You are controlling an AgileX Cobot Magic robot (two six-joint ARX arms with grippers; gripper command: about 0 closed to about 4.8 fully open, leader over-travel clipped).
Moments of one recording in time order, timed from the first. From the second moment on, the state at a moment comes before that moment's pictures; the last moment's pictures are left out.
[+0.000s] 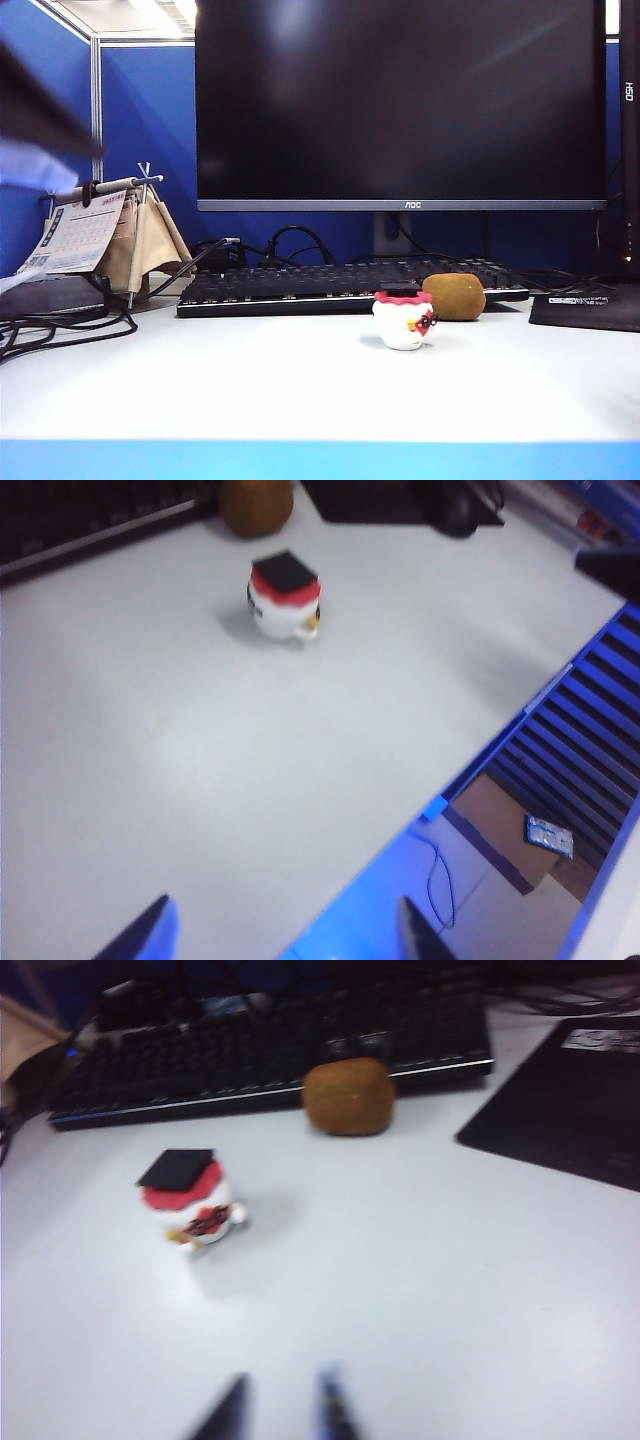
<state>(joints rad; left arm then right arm) -0.60 0.52 0.34 -0.24 0.29 -0.05 0.47 0.00 0.04 -0.27 0.14 0.26</state>
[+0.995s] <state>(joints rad) -0.60 0.53 0.36 -0.29 0.45 -0.08 0.20 1.10 1.01 -0.32 -0.33 -0.14</state>
